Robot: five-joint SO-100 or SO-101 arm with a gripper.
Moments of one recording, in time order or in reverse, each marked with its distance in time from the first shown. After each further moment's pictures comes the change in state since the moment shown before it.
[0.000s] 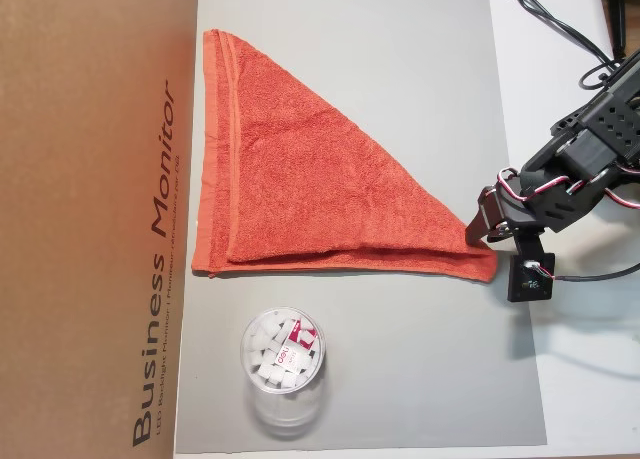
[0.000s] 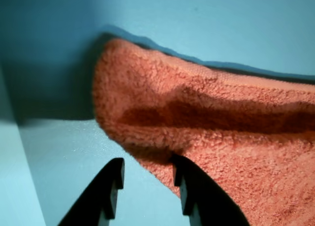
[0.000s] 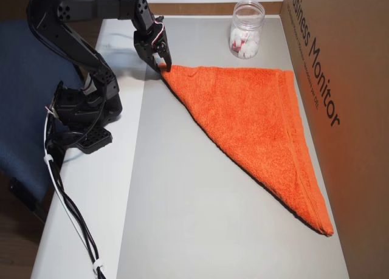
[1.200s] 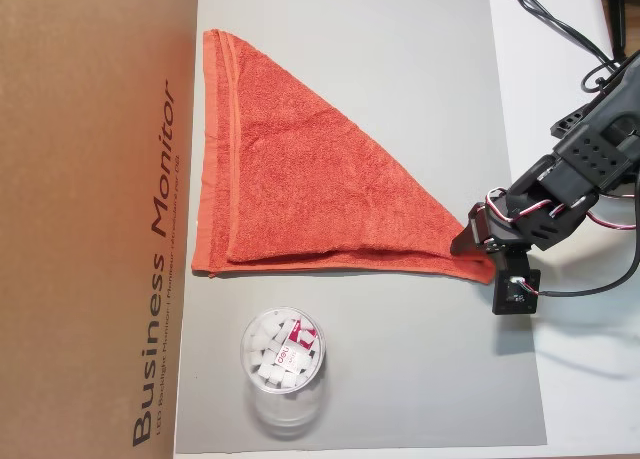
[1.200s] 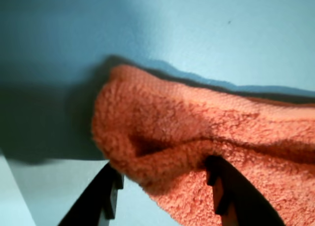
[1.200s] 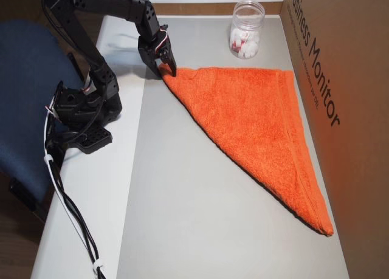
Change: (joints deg) arm -2.6 -13.9 -3.0 -7.2 6.0
